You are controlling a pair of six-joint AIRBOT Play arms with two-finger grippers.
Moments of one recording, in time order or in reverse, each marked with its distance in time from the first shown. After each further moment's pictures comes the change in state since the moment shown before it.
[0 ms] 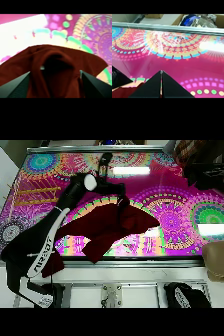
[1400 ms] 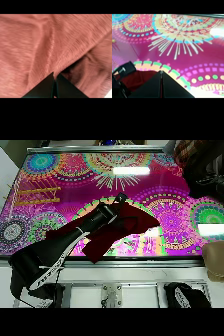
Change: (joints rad) left arm -0.254 0.018 -0.341 0.561 -0.048 -0.211; right arm 0.000 -0.004 -0.024 -0.008 0.135 0.003
